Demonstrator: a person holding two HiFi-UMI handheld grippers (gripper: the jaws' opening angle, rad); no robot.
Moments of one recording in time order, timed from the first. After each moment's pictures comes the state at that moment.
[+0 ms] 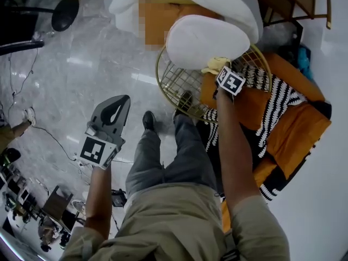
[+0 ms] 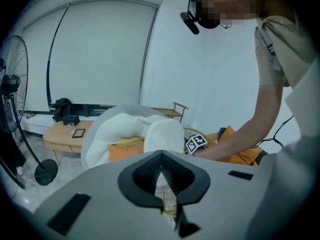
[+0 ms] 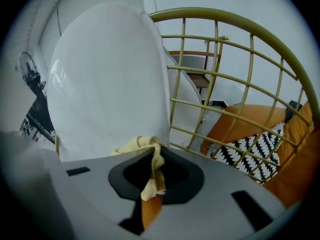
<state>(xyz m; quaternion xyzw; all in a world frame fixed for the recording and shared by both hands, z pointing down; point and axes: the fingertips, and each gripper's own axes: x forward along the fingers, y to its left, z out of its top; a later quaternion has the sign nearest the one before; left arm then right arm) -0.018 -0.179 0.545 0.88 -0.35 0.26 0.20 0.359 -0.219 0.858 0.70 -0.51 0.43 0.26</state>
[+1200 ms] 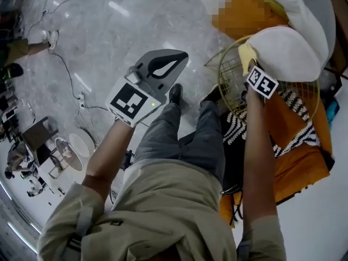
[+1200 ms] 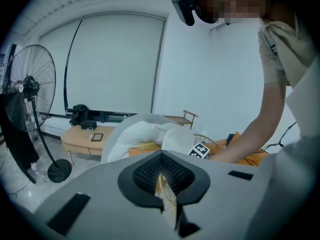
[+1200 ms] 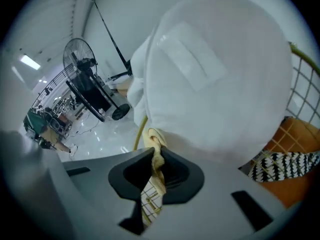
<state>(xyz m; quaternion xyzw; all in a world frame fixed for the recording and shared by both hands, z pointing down) -0.132 -0.154 0.508 0.86 -0.42 0.21 0.20 0.114 -0.224 0.818 0.51 -0.69 0.42 0.29</state>
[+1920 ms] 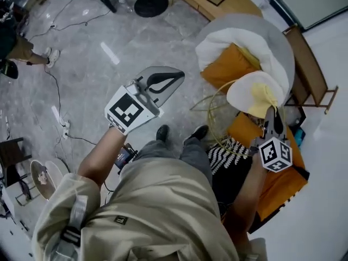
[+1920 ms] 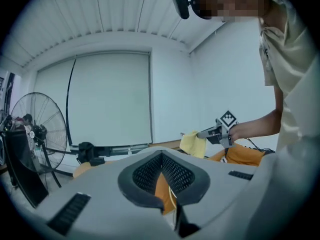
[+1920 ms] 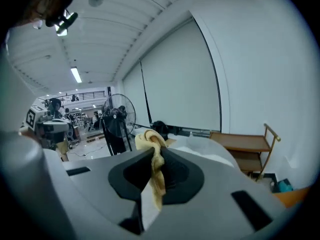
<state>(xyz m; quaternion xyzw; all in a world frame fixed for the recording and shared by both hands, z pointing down) -0.232 -0.063 0.290 0.90 -0.42 0.10 0.04 0.081 -0.125 0.356 0.55 -0.81 0.17 0.09</state>
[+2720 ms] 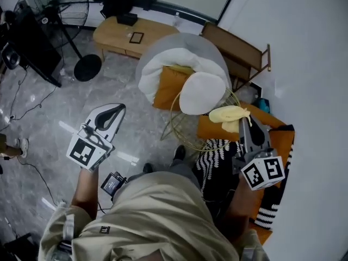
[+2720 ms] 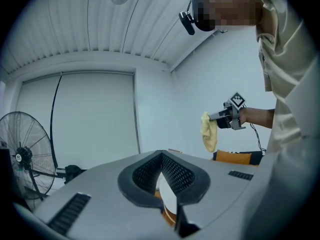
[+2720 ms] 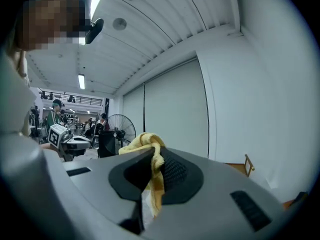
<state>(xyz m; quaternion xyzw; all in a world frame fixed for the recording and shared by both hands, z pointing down) -0.220 -0.017 0.201 0.93 -0.35 0.08 -0.03 0.112 0.030 0.154 0.60 -0.80 0.05 0.03</state>
